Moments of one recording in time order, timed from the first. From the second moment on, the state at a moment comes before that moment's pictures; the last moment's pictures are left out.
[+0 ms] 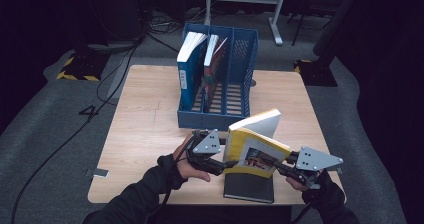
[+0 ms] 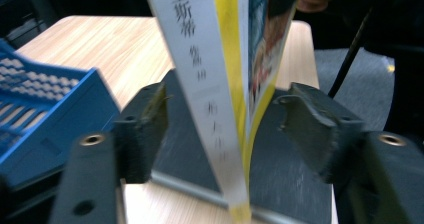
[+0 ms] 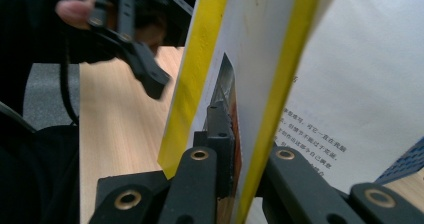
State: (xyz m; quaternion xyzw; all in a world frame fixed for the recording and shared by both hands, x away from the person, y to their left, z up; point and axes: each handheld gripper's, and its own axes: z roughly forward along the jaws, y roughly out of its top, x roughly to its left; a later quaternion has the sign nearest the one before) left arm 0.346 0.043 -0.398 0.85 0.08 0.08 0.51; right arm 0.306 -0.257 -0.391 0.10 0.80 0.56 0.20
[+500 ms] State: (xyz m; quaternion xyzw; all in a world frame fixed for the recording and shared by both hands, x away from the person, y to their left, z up) left arm 0.358 0.024 -0.400 0.82 0.06 0.06 0.56; right arm 0.301 -0.268 -0.391 0.12 0.79 0.56 0.23
